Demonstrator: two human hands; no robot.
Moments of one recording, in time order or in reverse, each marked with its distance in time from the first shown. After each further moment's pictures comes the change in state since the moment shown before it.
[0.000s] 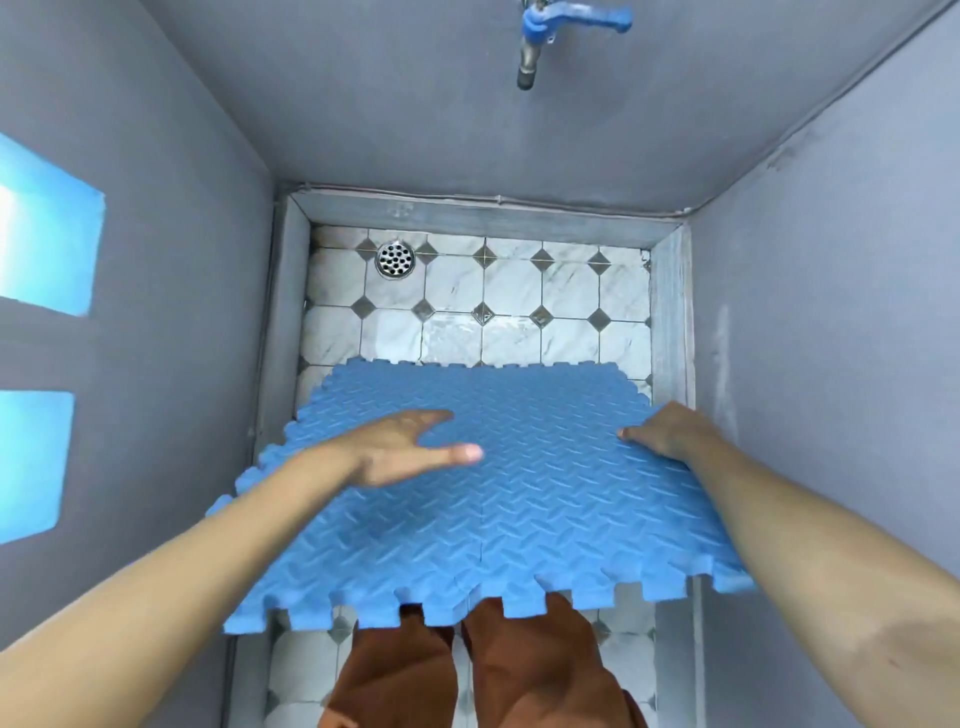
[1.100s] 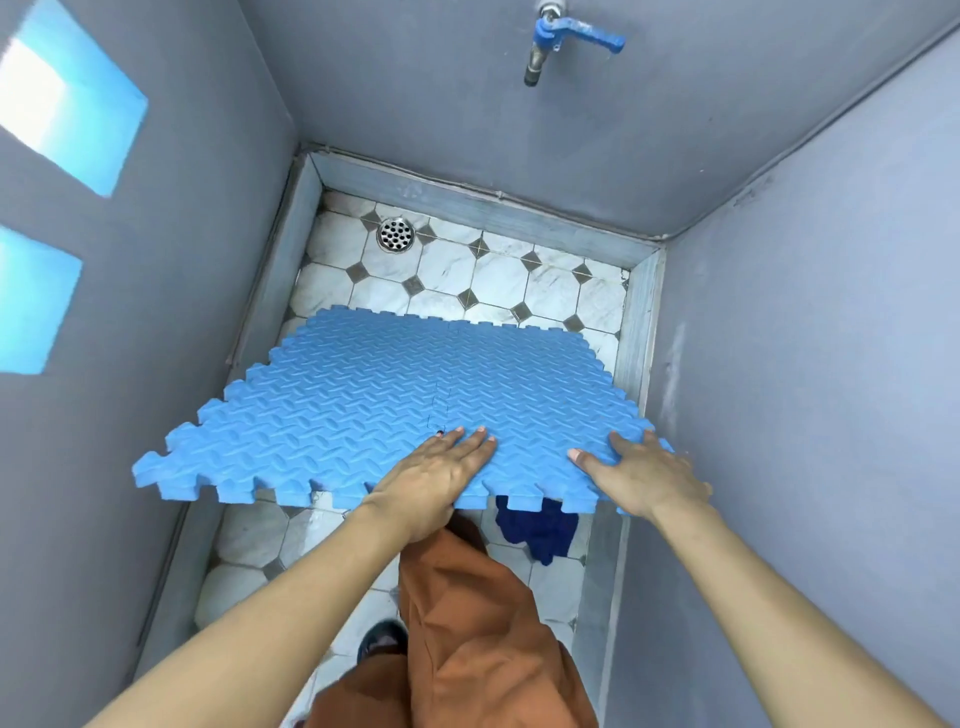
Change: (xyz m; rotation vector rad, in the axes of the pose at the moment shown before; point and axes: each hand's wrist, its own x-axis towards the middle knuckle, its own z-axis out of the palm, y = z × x) left_hand -0.022 0.055 0.159 0.291 0.369 0.279; right_hand -0.155 0.049 0.004 -0.292 0.071 -0.114
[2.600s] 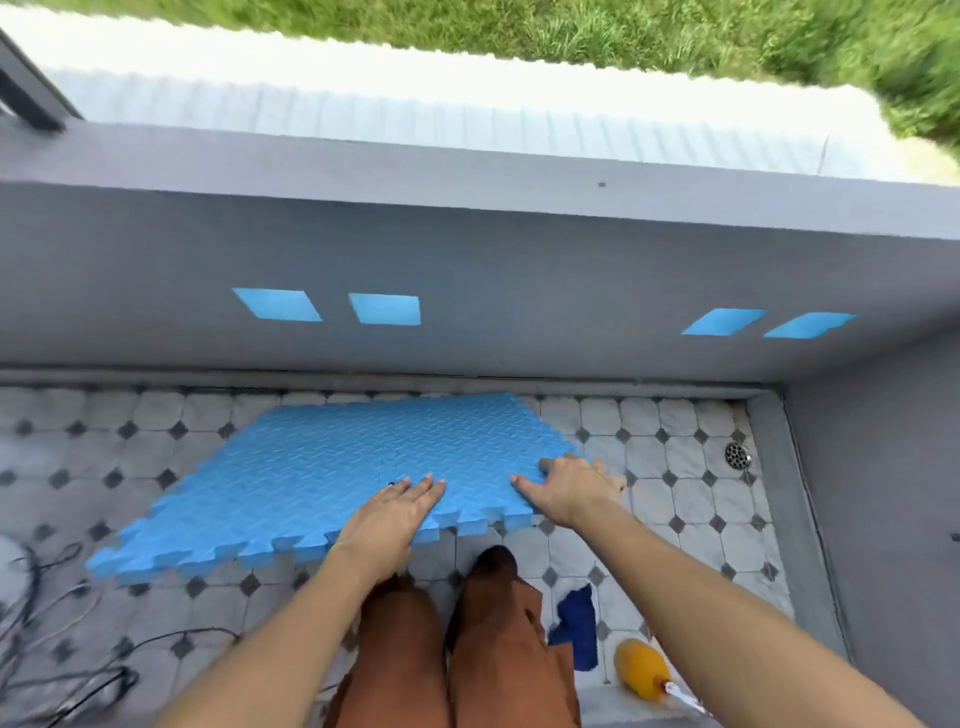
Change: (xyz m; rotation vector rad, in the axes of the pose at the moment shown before) left_hand -0.506 0.254 0.216 -0.653 0.653 -1.176; right_hand -0.427 -0.124 0.210 -1.145 0.326 -1.111
